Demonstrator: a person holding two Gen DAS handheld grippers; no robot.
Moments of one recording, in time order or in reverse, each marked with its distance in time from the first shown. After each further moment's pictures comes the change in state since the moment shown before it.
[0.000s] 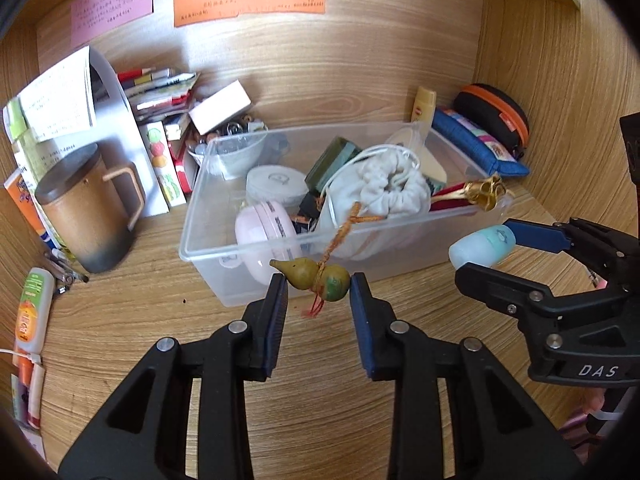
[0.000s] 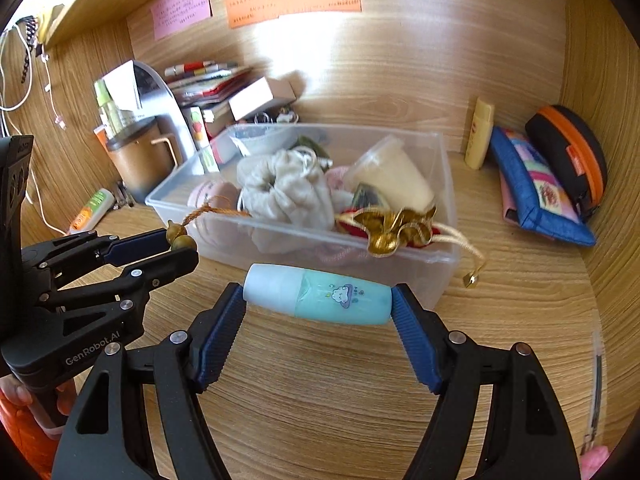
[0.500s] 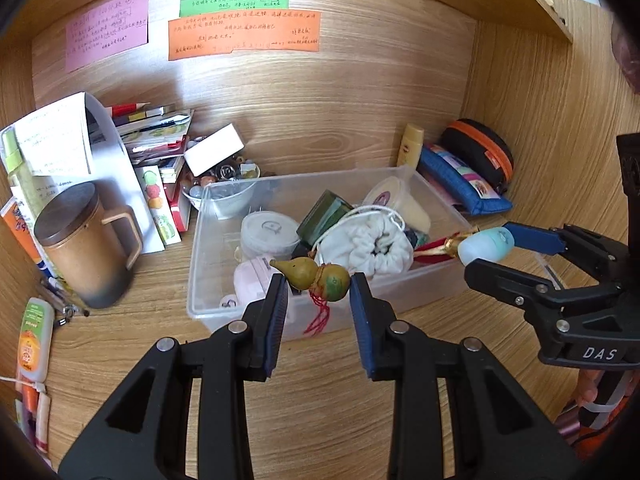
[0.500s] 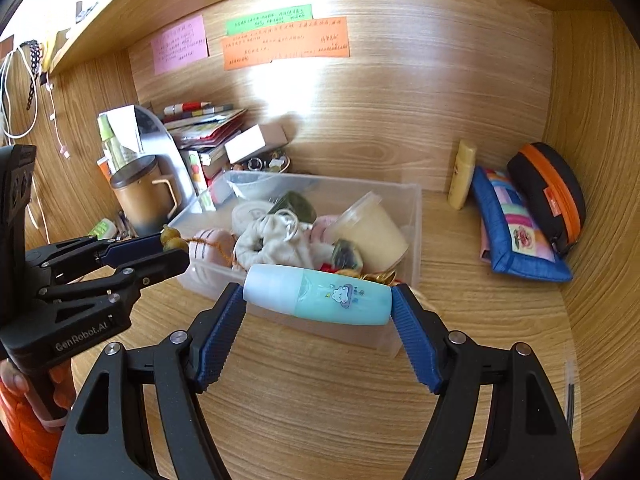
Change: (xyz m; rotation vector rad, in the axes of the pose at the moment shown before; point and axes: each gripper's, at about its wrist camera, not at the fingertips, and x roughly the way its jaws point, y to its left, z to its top) left arm -0.013 0.008 0.033 -0.011 -0.066 -0.058; right arm -0.023 -0.015 0.026 0.000 -0.083 -0.015
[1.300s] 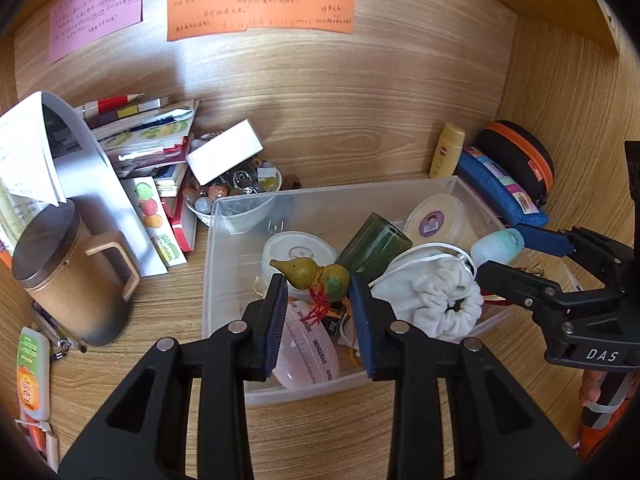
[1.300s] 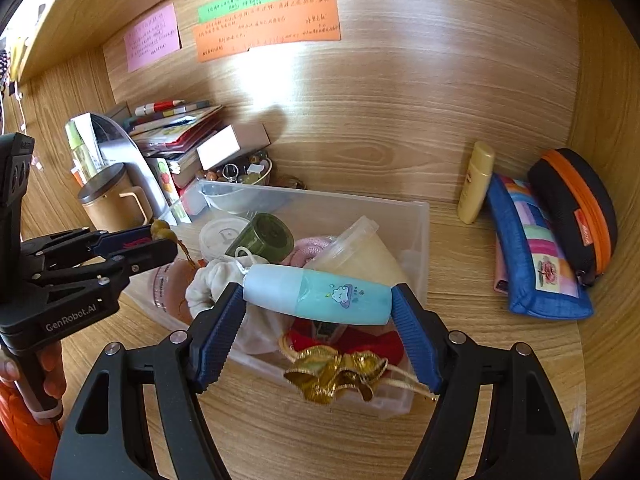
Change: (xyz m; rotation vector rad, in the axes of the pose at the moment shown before) left arm 0.054 0.028 0.030 -0.011 0.057 0.027; right arm 0.058 -0.017 0.030 0.002 0.044 0.006
